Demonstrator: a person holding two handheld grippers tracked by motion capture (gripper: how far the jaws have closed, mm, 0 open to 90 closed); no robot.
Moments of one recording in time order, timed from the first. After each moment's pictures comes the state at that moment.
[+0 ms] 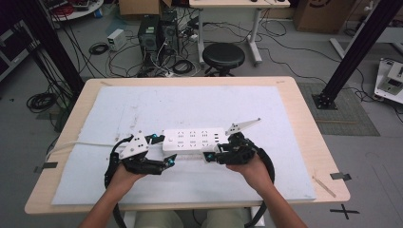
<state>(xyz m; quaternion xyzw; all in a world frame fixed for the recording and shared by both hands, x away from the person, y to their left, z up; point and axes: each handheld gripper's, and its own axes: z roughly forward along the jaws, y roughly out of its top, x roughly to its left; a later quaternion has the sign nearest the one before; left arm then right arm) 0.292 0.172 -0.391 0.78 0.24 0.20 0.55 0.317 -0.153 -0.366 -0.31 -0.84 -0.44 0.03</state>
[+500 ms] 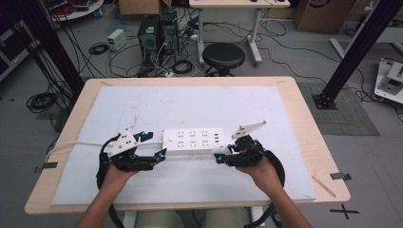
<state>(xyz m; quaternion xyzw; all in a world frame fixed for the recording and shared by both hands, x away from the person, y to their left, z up) 0.293 0.197 -0.392 0.75 0.29 0.21 0.55 0.312 -0.173 -0.369 -0.31 -0.86 -0.39 -0.03</state>
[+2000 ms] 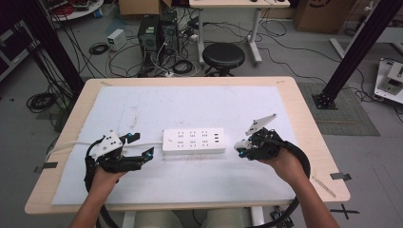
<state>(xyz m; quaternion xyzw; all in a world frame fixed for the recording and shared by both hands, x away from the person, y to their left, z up) 0.288 0.227 -0.398 0.73 0.32 0.22 0.55 0.327 -0.214 -0.349 -0.28 -0.91 -0.28 -0.12</state>
